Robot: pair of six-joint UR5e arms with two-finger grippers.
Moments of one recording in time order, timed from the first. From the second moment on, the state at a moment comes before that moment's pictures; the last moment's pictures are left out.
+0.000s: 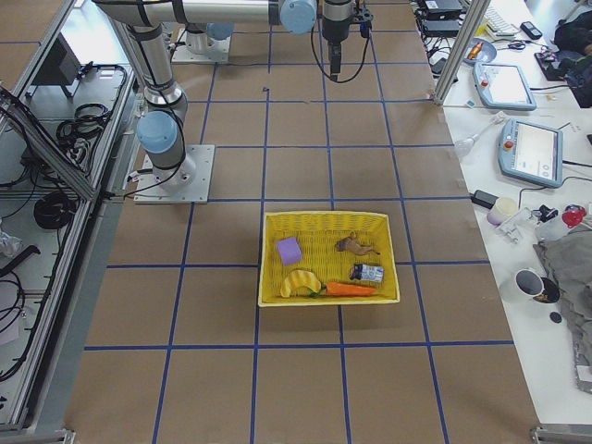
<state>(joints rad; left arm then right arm) -0.79 -2.13 -1.44 -1.10 1.42 1.17 1.59 -1.48 1.51 -1.65 -1.54 0.03</state>
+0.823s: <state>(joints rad) -1.11 -1.90 -1.49 -1.25 1.48 0.74 1.59 -1.49 1.51 -1.64 -1.55 0.03</state>
